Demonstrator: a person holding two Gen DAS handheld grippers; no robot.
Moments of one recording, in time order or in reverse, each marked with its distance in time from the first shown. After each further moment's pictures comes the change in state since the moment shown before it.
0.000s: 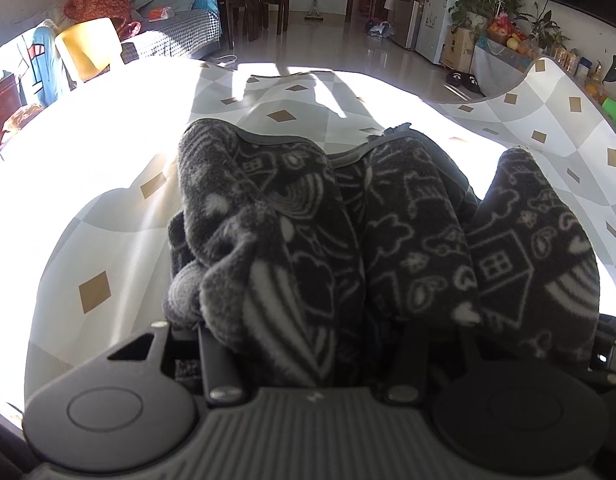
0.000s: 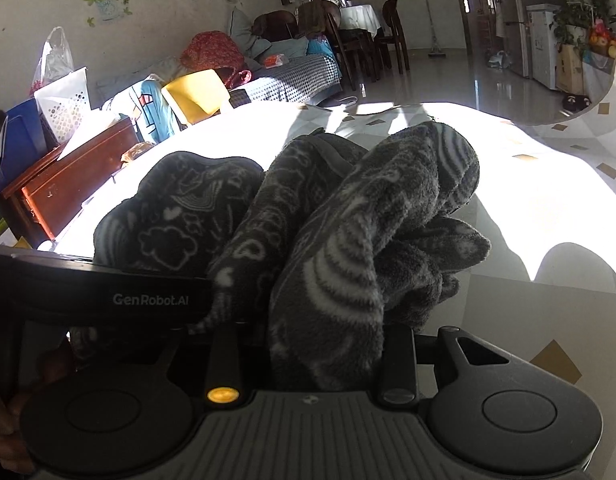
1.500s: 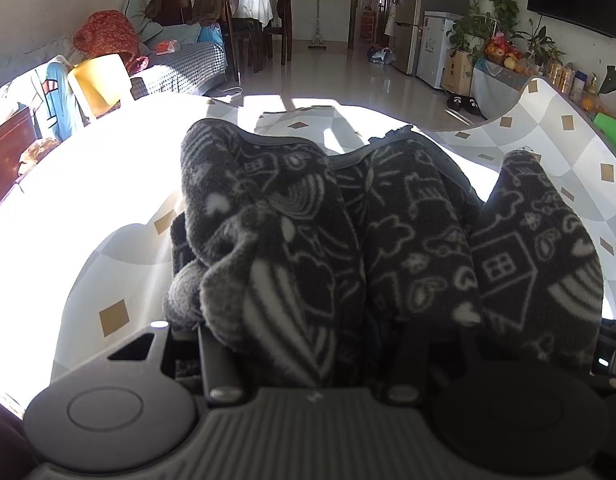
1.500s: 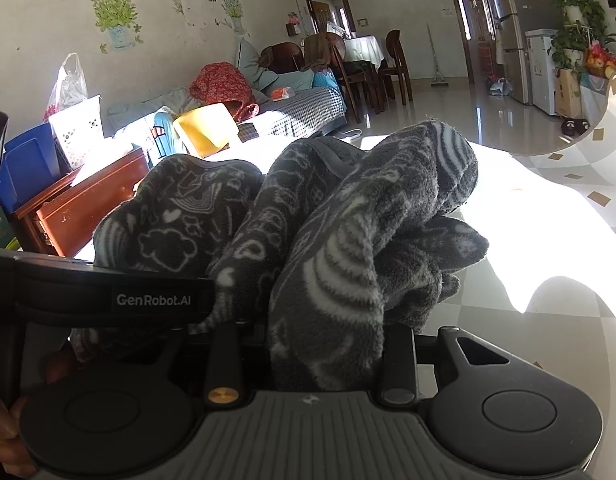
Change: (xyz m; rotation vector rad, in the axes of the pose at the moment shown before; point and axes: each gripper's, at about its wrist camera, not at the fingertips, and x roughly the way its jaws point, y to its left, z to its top) left arm -0.044 -0.018 0.004 0.022 -0.093 0.034; right arm -0.035 -0.008 -0.001 -0.009 -0.102 0.020
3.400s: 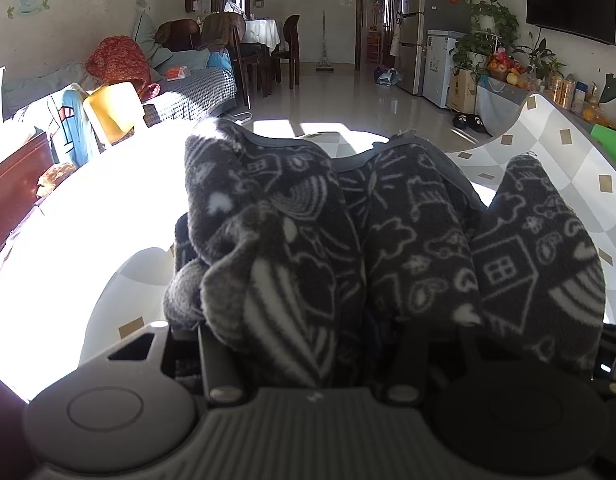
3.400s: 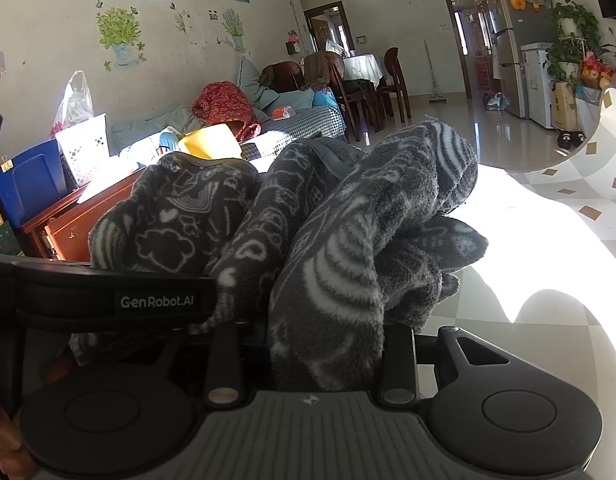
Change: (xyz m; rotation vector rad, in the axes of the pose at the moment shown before) left arm -0.034 -0.008 0.004 0.013 -0.070 0.039; right arm -0.028 -0.005 0.002 0.000 -0.055 0.004
